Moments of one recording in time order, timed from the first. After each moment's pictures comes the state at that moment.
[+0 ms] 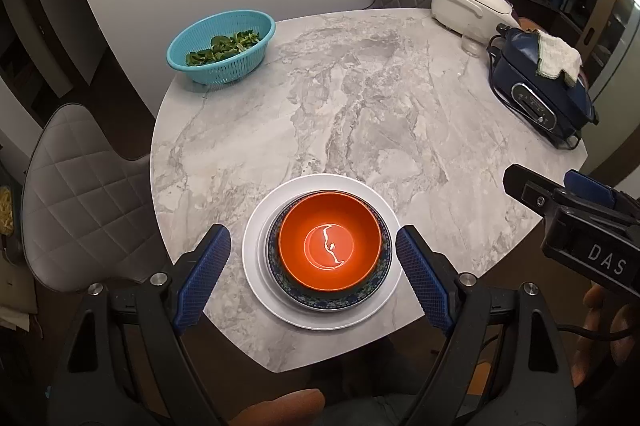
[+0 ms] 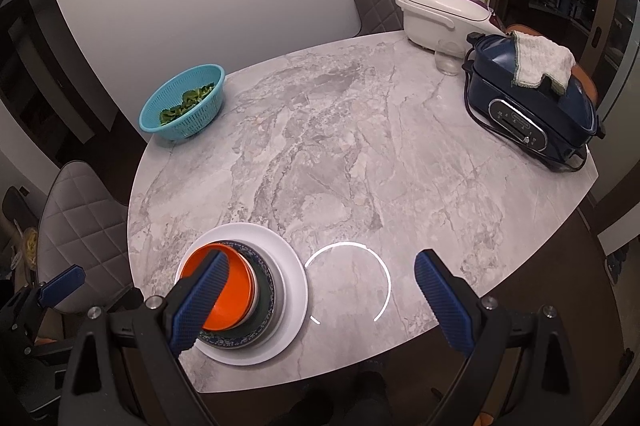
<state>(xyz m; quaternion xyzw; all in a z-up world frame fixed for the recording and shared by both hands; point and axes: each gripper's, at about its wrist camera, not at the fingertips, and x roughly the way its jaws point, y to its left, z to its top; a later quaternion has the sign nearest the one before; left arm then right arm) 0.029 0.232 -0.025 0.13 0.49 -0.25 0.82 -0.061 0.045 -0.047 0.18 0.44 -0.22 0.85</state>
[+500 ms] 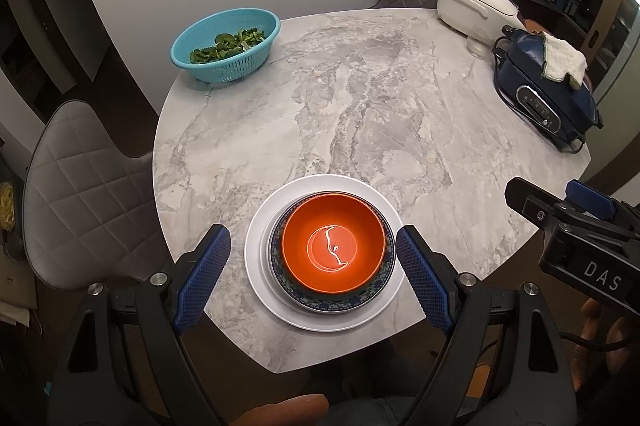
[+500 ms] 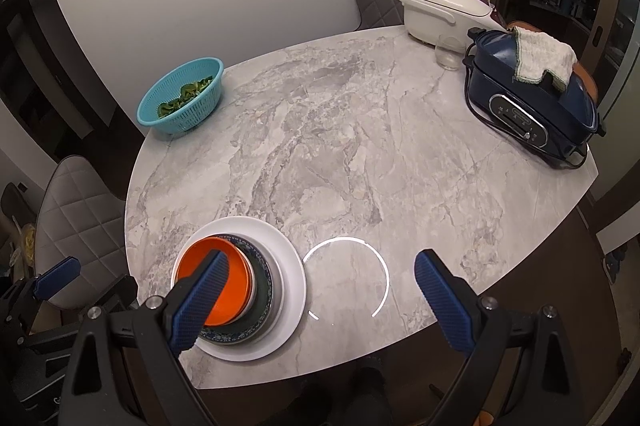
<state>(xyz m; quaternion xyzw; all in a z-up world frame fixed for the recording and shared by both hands) 0.033 0.233 -0.026 0.14 0.49 -0.24 0.82 -0.062 0.044 -0.052 0.18 0.45 -0.22 0.85</state>
